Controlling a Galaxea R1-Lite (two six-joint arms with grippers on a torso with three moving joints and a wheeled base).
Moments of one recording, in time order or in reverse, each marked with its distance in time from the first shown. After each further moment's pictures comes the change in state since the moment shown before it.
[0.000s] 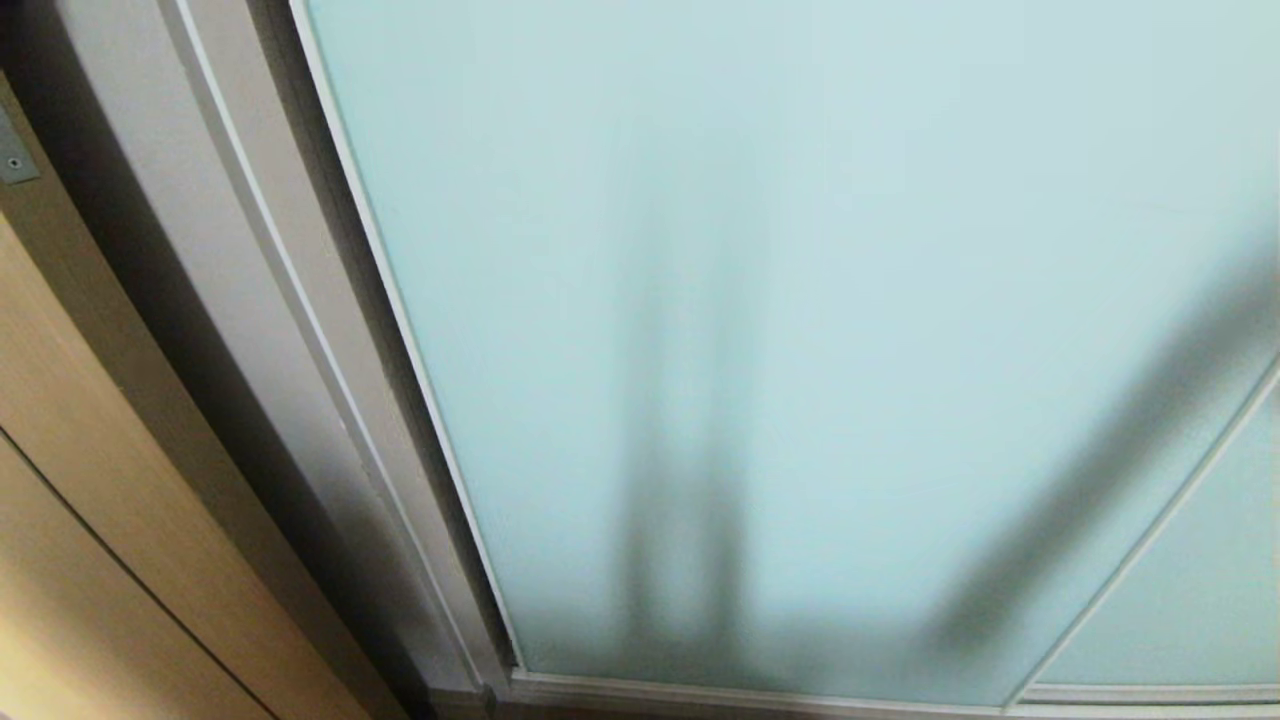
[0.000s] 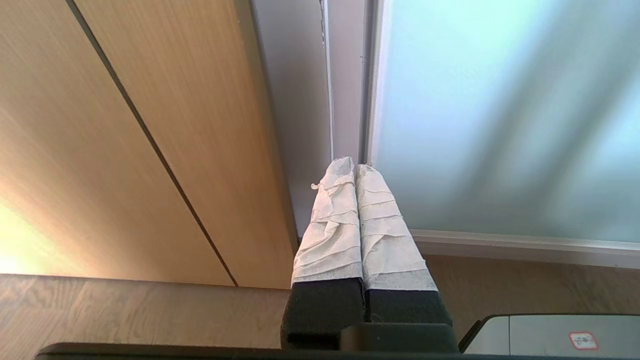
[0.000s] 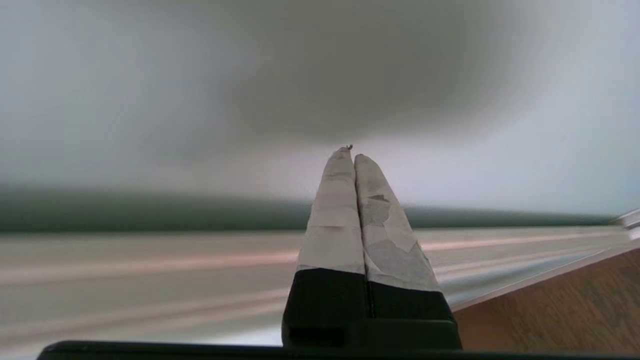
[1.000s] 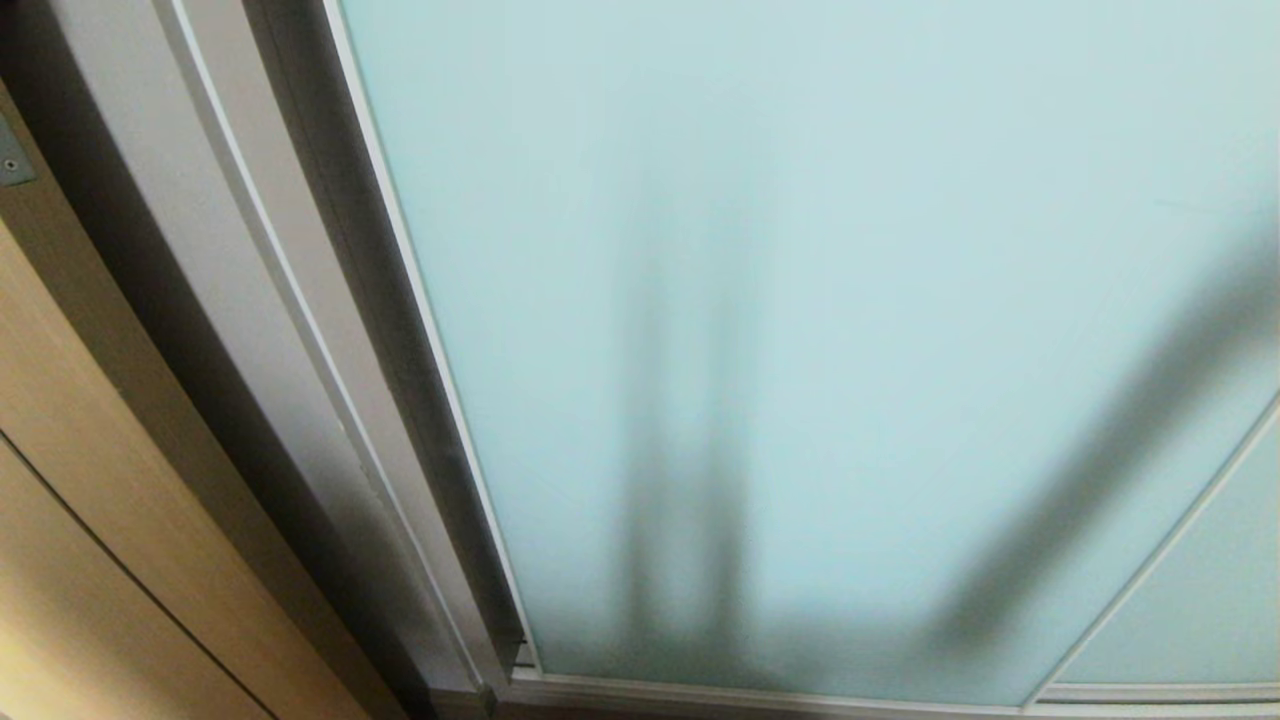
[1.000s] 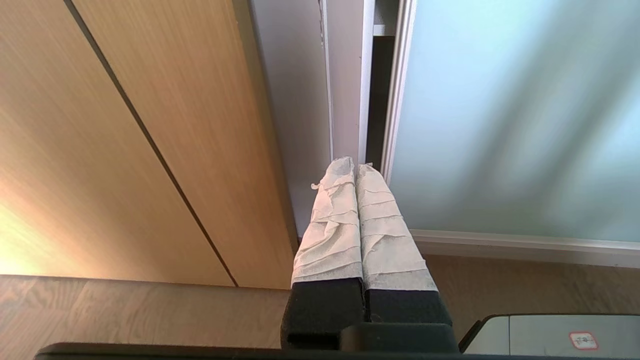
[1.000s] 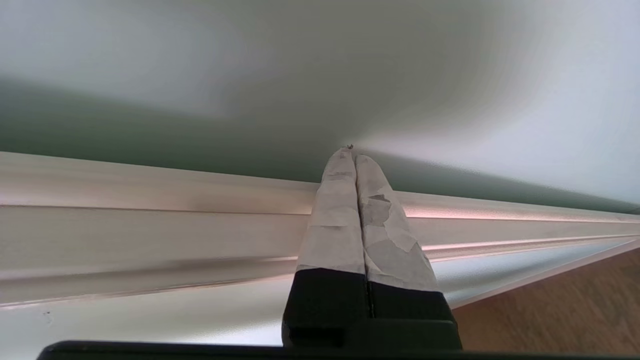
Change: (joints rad) left arm 0.000 0.000 0.000 0.000 0.000 0.000; right arm 0.053 -0.032 0.033 -0.009 -0.010 -0.006
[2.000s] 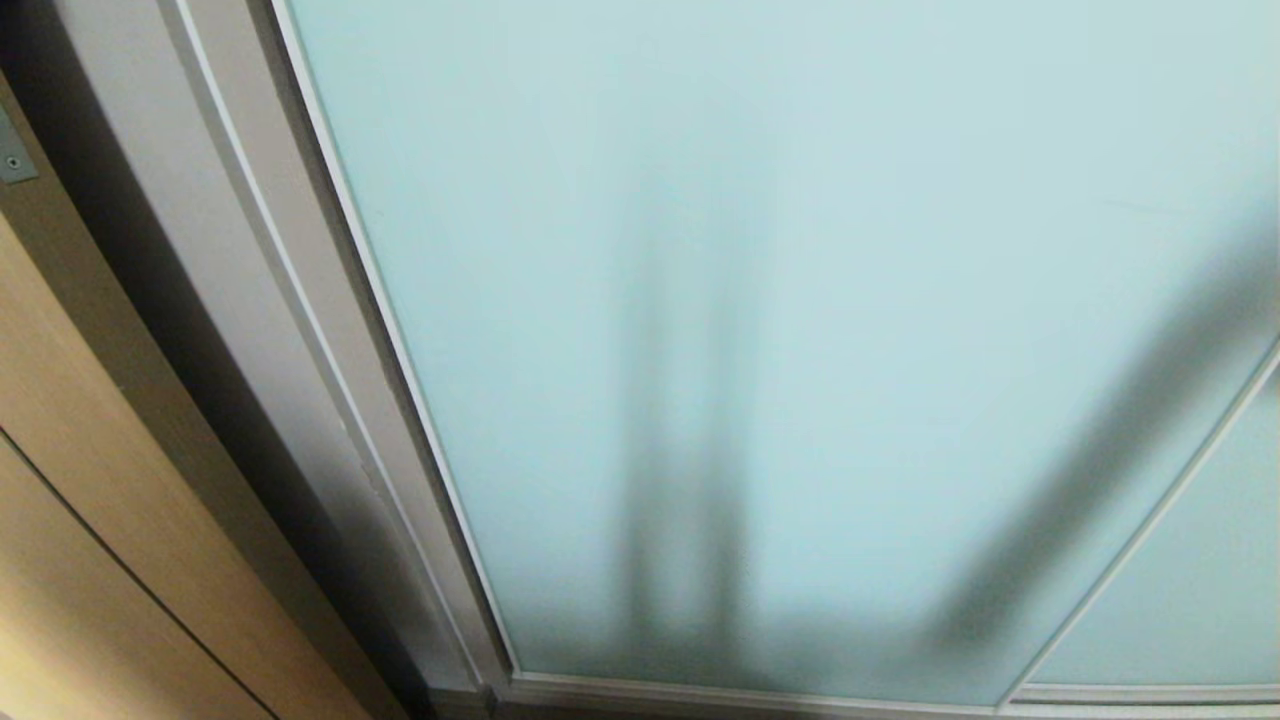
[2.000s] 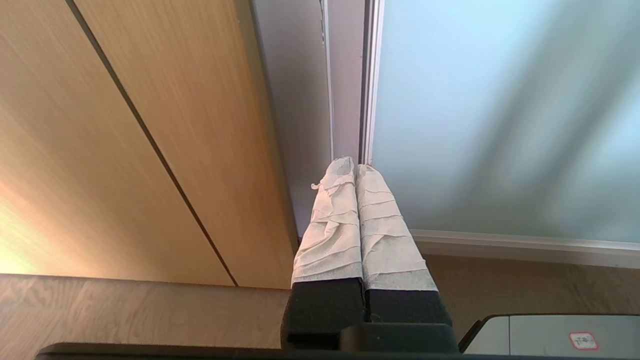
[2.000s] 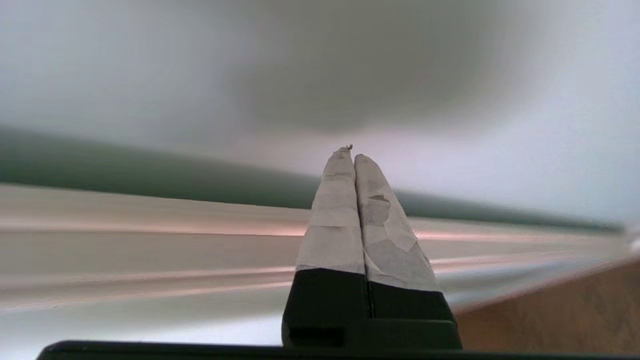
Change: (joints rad) left arm 0.000 0.000 0.000 0.000 0.000 0.000; right arm -0.019 -0.038 0.015 -0.009 0.001 -0.001
